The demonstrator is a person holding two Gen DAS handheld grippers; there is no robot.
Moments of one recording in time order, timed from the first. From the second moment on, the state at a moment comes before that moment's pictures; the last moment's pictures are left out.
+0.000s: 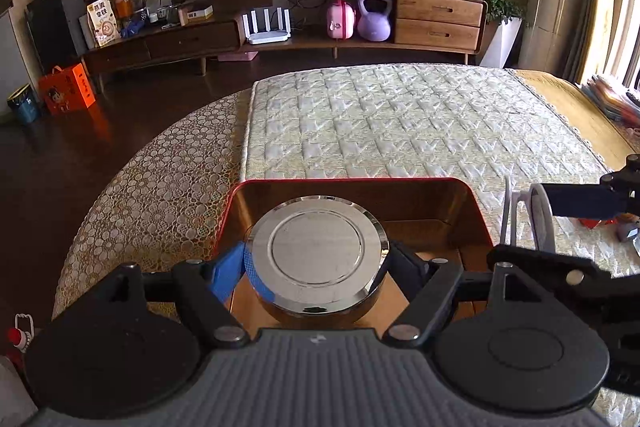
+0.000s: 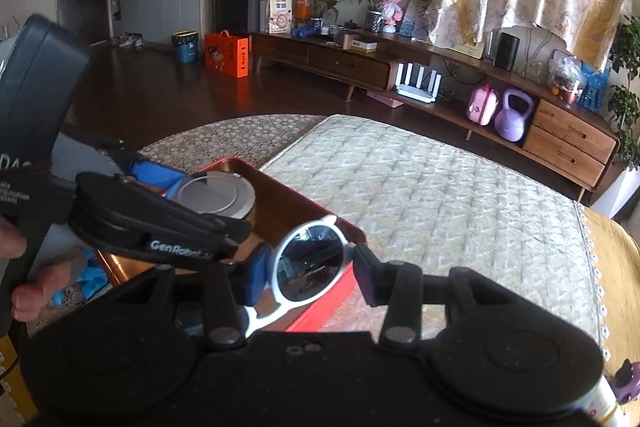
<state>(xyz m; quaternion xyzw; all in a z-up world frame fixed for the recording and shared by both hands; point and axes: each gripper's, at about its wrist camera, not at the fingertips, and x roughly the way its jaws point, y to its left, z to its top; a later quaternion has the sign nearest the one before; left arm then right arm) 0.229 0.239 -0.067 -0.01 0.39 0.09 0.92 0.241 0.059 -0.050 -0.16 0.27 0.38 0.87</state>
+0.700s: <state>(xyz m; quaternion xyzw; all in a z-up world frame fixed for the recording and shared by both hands) 0.273 0.251 -0.102 0.01 0.44 0.07 0.89 0.254 0.119 -0.096 -0.26 0.32 0.40 0.82</state>
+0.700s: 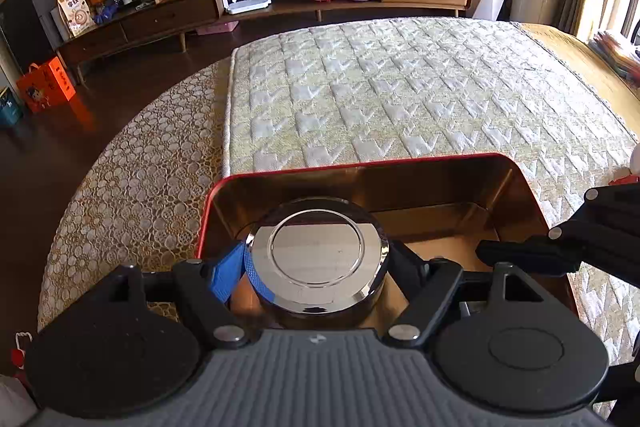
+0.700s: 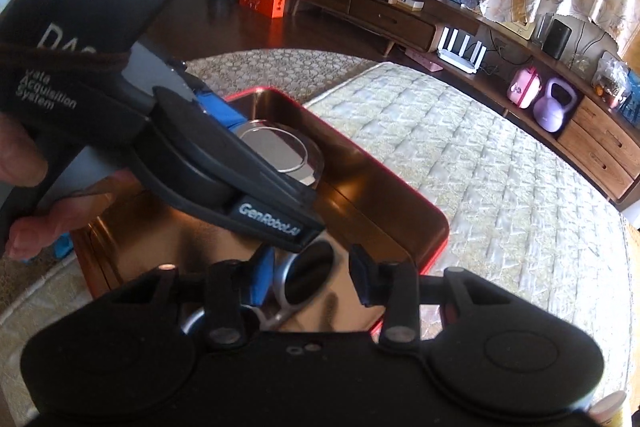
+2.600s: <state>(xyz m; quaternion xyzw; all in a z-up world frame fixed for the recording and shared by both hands) 0.173 0.111 -0.020 -0.01 0.36 0.03 0.93 0.197 -0.105 -0.032 -0.03 0.32 0.29 0.90</state>
